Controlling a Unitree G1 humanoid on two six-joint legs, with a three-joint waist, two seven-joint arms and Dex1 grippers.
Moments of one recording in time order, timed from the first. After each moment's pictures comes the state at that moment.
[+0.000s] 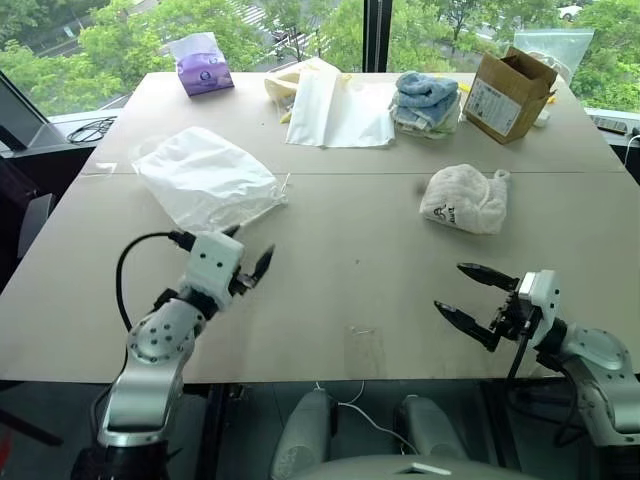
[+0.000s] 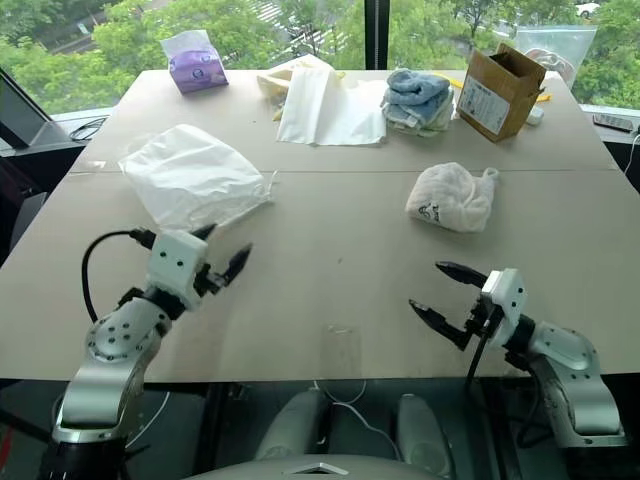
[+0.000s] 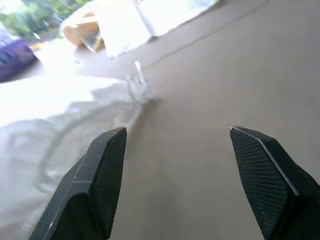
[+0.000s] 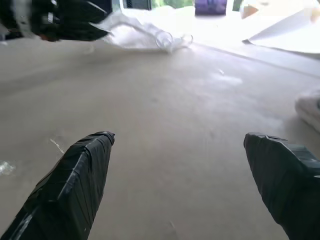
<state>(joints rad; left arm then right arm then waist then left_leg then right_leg) -0.05 0.55 0.12 -0.33 0.04 0.19 -0.31 0.11 -0.47 -0.08 -0.27 0.50 0.05 0.95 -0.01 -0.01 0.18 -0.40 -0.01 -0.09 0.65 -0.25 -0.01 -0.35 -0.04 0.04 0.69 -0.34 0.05</state>
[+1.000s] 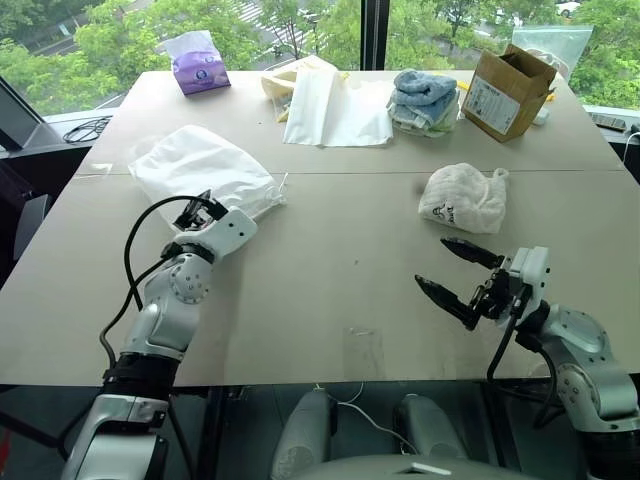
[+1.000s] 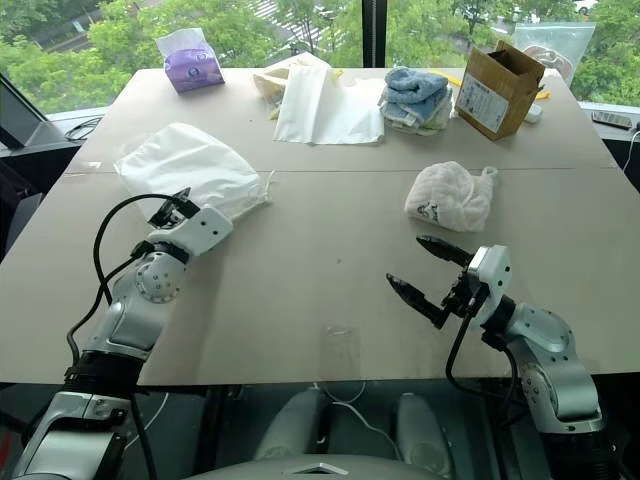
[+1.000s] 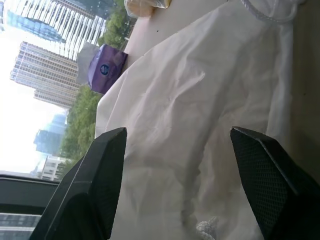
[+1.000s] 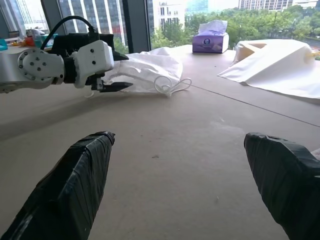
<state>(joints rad) -0.33 0.64 -0.04 0.17 0.48 0.10 -0.10 0.04 -0.45 -0.05 -0.34 0.52 0.11 0.86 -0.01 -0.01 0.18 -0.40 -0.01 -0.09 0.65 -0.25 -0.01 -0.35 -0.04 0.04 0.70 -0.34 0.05</state>
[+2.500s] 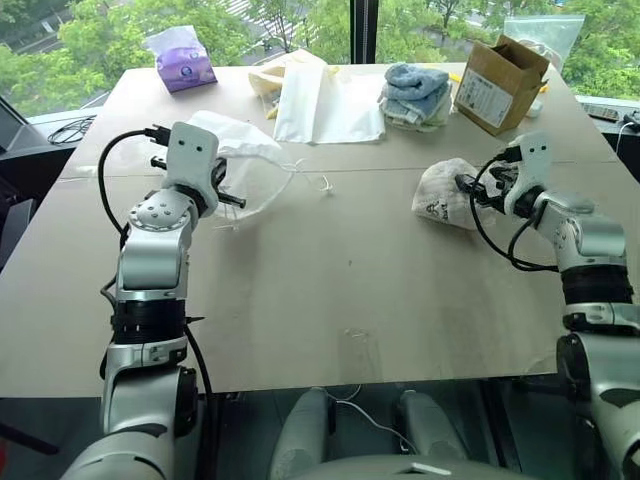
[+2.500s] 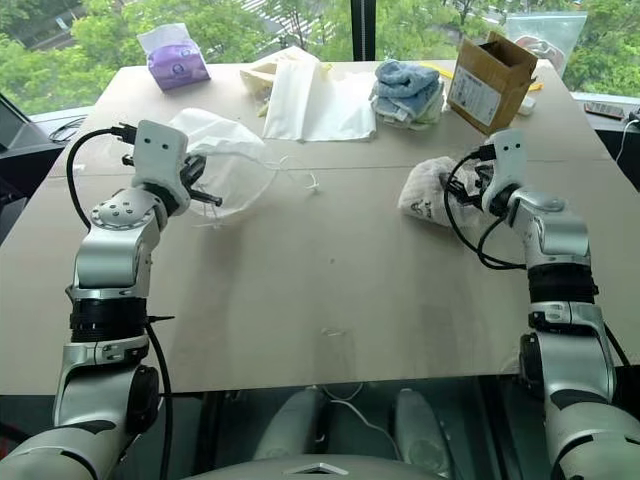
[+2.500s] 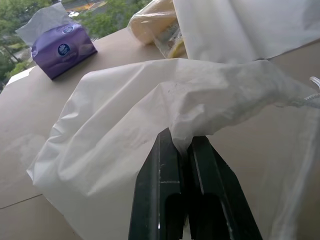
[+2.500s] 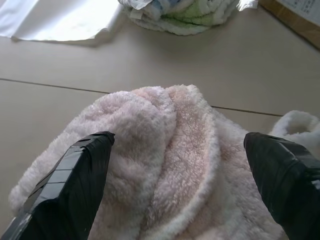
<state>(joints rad) -0.61 0.53 0.18 0.07 0.00 0.57 -0.33 -0.84 -0.45 -0.17 0.52 0.30 0.60 0.51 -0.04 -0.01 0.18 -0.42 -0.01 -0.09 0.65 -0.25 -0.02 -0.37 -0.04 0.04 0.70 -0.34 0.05</state>
